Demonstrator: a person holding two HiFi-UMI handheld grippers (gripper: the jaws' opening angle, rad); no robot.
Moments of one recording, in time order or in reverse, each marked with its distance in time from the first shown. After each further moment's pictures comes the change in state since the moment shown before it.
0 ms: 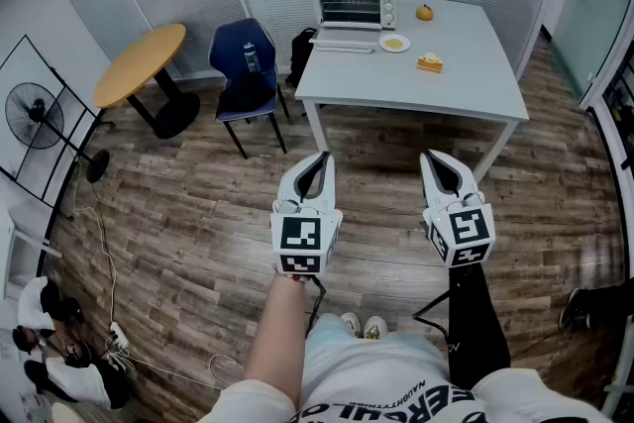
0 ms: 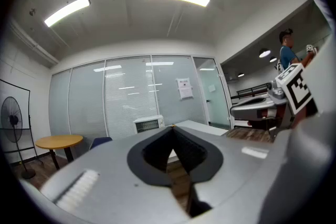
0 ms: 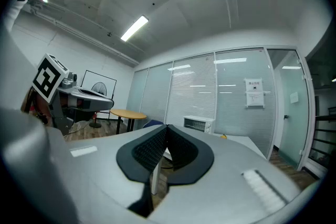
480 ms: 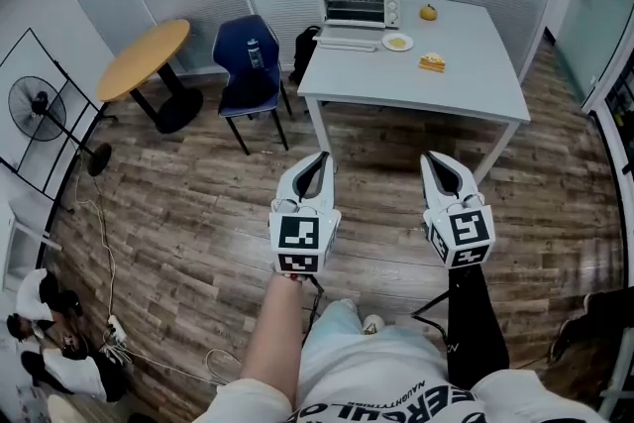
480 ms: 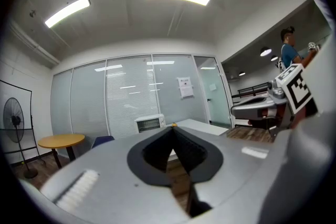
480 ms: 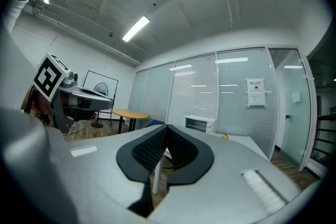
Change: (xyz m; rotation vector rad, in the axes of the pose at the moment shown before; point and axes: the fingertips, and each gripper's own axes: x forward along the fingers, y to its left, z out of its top) left arm -0.005 -0.004 -0.004 0.001 0.011 0.005; right arm -0.007 0.000 -0.004 0.007 -0.008 0.011
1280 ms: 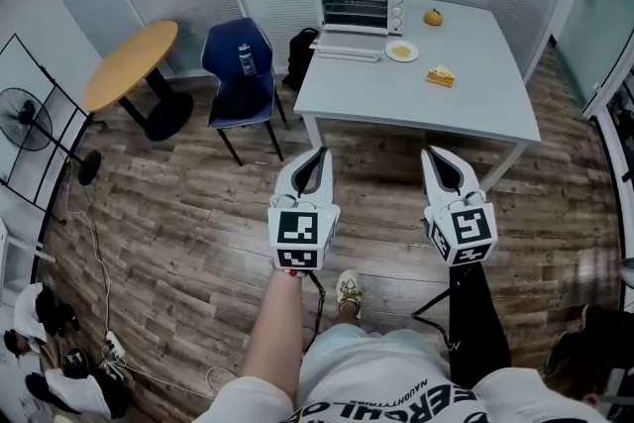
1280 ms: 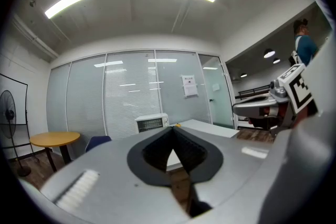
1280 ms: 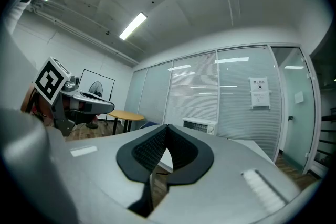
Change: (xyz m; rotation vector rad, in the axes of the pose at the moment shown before) left arm 0.115 0.070 -0.016 -0.029 0.004 -0.012; right arm 0.123 -0.036 -0.004 -0.006 -0.015 -0.014
